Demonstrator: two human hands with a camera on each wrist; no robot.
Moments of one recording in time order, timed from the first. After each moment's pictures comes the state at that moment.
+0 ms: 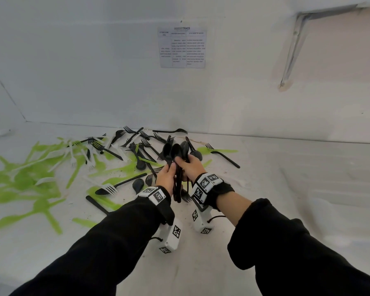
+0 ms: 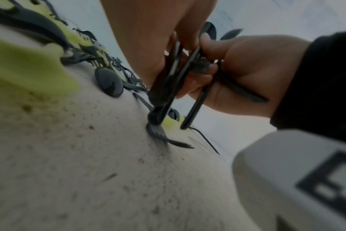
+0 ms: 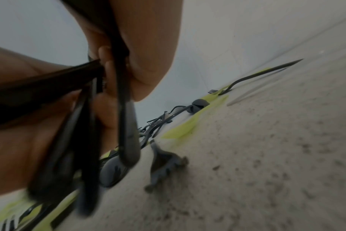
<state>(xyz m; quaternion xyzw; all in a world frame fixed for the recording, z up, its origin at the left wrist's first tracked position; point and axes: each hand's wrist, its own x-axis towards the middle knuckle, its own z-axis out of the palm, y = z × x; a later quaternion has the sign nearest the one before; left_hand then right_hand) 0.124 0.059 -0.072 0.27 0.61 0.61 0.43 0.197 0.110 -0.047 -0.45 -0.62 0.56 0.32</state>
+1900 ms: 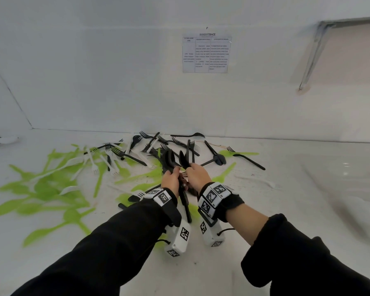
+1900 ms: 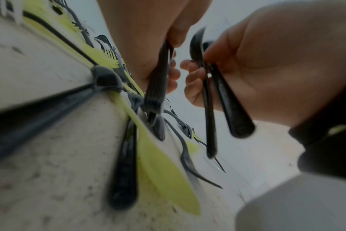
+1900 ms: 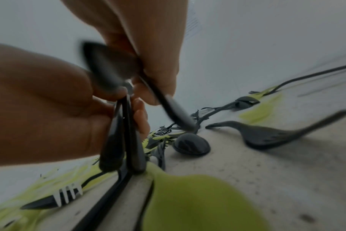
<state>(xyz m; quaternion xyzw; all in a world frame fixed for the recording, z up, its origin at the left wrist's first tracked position) 0.031 0.052 -0.074 0.19 0.58 0.62 0.49 0.116 0.060 -0.030 -0.54 -0.66 0.45 0.26</state>
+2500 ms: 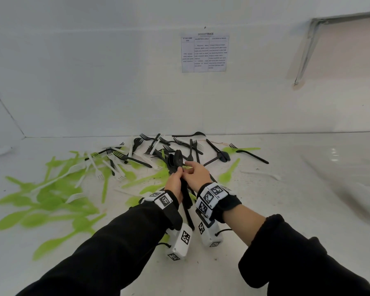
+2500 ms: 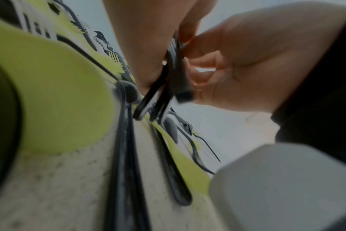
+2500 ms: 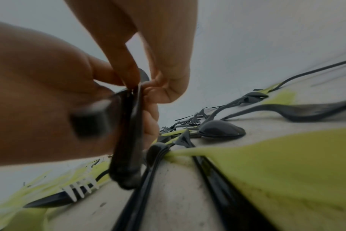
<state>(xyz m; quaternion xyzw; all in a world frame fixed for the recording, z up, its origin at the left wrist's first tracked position) 0.006 0.038 -0.074 0.20 0.53 0.57 0.59 0.087 0.038 -0.034 -0.55 -0.66 0.41 0.31</state>
